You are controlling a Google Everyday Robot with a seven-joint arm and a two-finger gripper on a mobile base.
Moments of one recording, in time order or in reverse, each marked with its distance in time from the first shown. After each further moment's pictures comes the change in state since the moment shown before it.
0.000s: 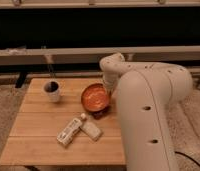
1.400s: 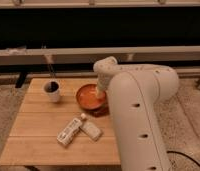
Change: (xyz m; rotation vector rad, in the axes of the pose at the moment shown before) arm -0.016 0.025 0.036 -0.006 0.024 -0.026
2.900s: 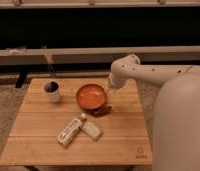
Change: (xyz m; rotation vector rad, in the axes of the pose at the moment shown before) arm 0.041 -0.024 -0.103 -0.091 -0.275 0.108
